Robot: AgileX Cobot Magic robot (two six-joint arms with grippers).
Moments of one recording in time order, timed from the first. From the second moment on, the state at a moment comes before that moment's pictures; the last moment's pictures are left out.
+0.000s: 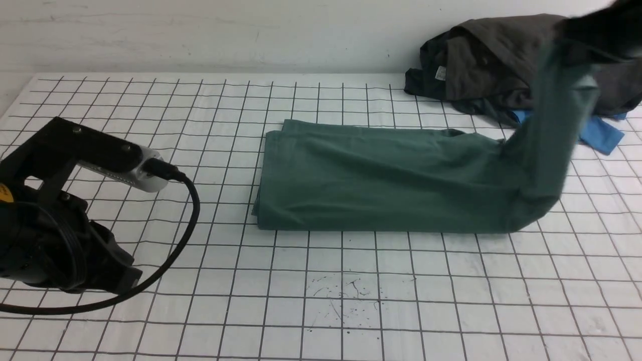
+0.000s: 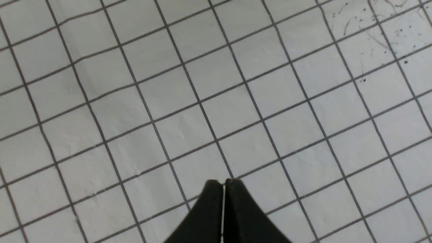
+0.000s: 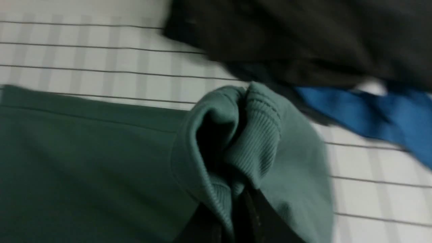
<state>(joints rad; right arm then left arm) 0.12 1.75 -1.63 0.25 0.78 -0.14 -0.16 1.11 -0.87 -0.27 0.92 0.35</state>
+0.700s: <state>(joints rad) 0.56 2.26 -2.03 0.53 0.61 -0.30 -0.16 1.11 -0.87 -0.28 0.91 0.35</state>
